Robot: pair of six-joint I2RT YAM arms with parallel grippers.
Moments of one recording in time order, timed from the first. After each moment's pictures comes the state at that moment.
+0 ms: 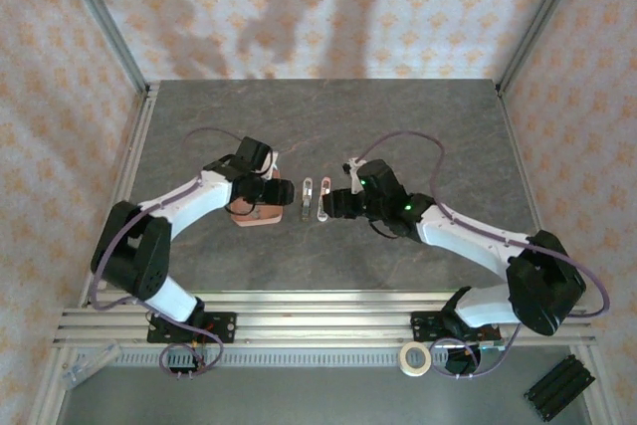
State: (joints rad) left arm -0.37 1.53 0.95 -0.49 0.20 -0.38; right arm 0.74 1.33 0.81 -0.15 -0.15 0.48
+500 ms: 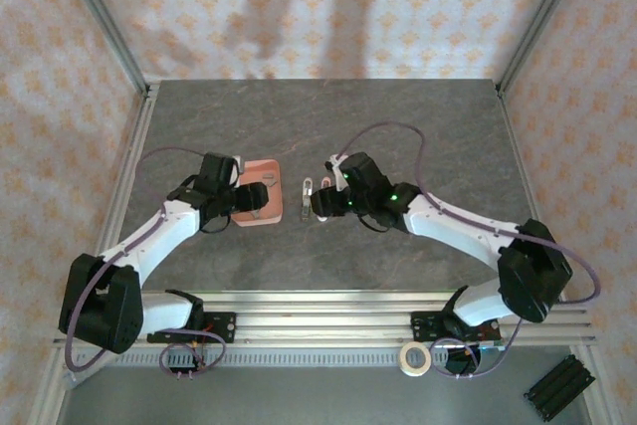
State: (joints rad) left arm -0.23 1.25 0.72 -0.42 0.13 -0.46; right arm 0.80 1.43 0.97 -0.28 -0.14 0.42
